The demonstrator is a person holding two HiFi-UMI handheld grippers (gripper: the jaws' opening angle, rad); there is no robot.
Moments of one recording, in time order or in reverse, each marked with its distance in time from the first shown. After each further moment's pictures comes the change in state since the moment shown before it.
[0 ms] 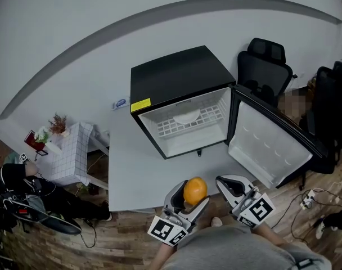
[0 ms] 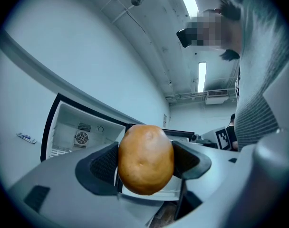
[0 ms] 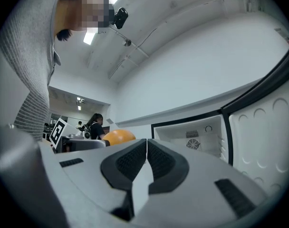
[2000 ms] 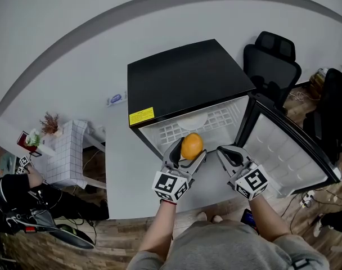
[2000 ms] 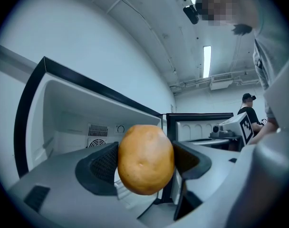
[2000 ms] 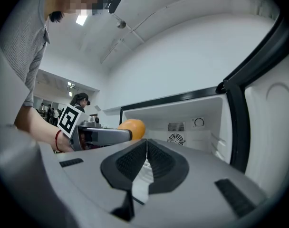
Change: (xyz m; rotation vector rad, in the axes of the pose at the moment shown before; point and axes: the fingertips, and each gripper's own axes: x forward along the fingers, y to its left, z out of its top) left arm 0.141 0.193 -0.007 0.131 0.068 0.037; right arm 0.129 -0.135 -0.057 -0.074 0.112 -0.096
